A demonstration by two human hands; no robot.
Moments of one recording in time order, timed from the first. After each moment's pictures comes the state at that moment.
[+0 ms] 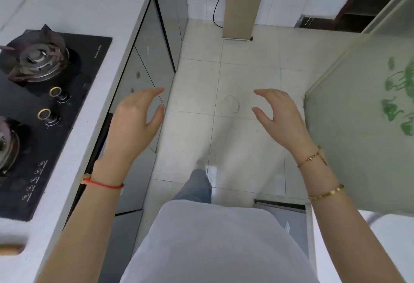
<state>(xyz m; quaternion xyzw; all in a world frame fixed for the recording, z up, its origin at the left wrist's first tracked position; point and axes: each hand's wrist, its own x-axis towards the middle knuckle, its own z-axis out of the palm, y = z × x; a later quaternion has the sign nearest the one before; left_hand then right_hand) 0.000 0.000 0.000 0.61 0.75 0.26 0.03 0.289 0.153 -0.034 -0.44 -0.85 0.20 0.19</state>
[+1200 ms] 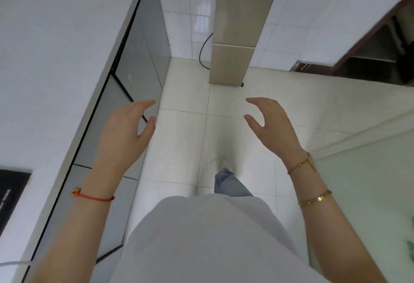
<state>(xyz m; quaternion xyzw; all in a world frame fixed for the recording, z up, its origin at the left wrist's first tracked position) -0.148 0.550 -0.025 0.57 0.78 0.24 0.09 0.136 0.709 -0.053 -0.46 -0.85 0.21 0.16</state>
